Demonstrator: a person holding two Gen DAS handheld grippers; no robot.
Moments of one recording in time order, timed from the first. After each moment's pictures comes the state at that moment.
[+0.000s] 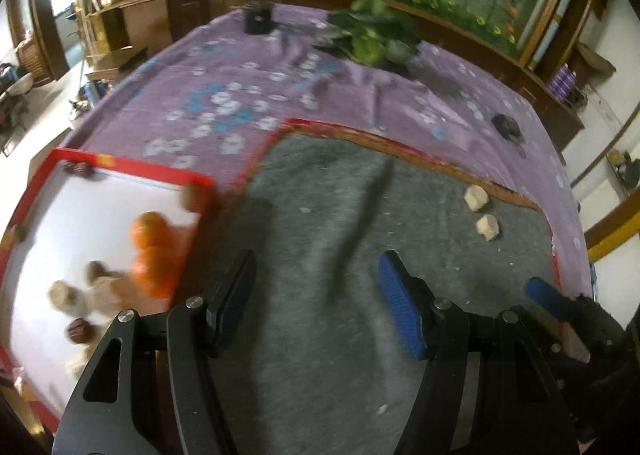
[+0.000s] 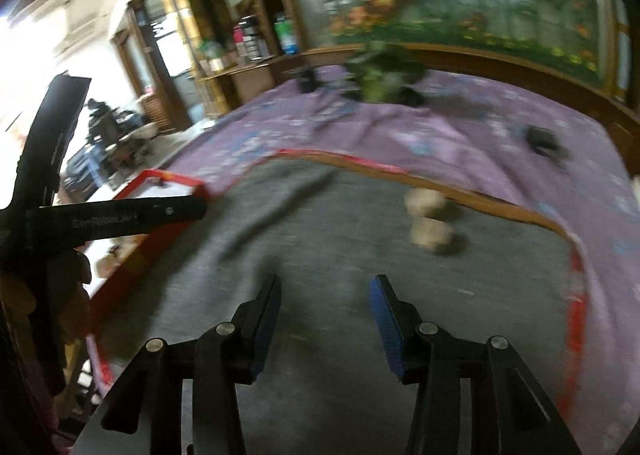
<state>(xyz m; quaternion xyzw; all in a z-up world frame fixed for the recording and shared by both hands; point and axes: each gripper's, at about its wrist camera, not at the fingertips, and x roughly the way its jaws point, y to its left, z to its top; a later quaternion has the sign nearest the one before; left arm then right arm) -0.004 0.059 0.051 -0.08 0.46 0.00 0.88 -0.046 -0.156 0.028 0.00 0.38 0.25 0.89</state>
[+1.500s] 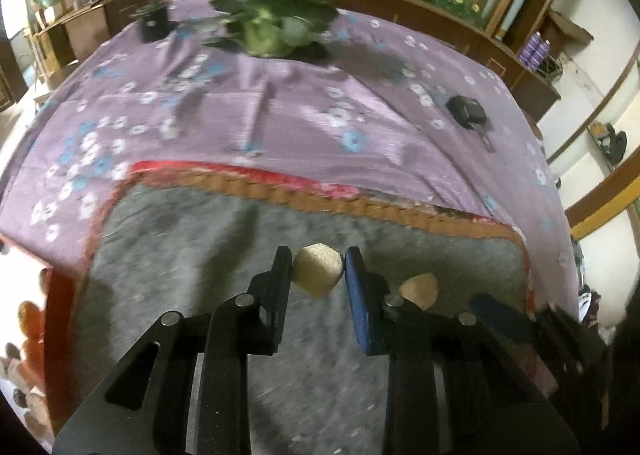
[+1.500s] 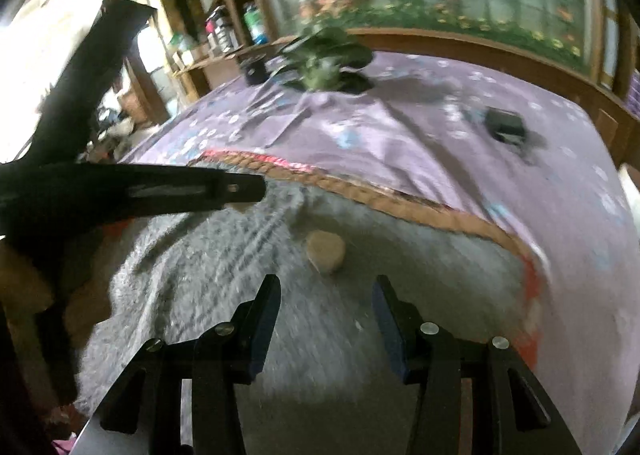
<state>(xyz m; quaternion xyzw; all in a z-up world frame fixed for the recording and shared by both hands) 0.081 -0.026 0.040 -0.06 0.48 -0.06 0.87 0.020 -0.185 0.010 -0.02 0.40 0.23 0.88</state>
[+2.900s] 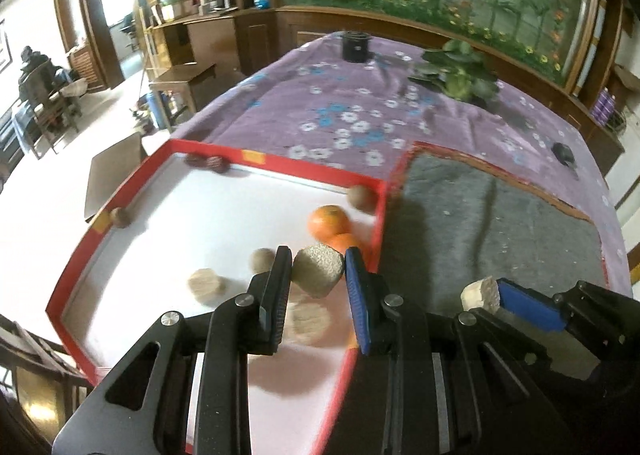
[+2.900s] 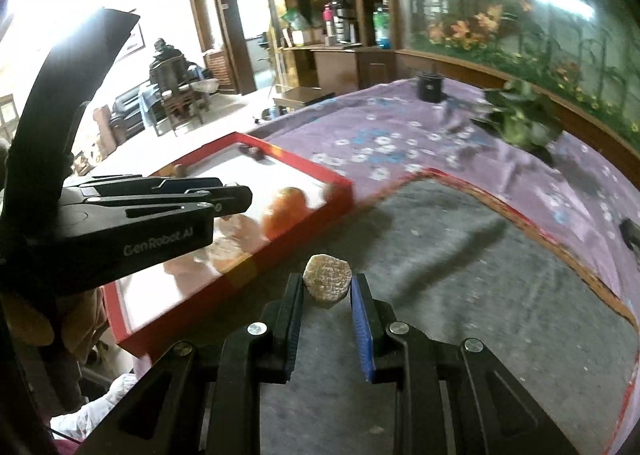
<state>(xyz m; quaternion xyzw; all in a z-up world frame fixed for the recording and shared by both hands) -0.069 0.167 0.062 -0.06 0.41 0.11 0.90 -0.077 0.015 0.045 -0.10 0.35 0.37 0.85</state>
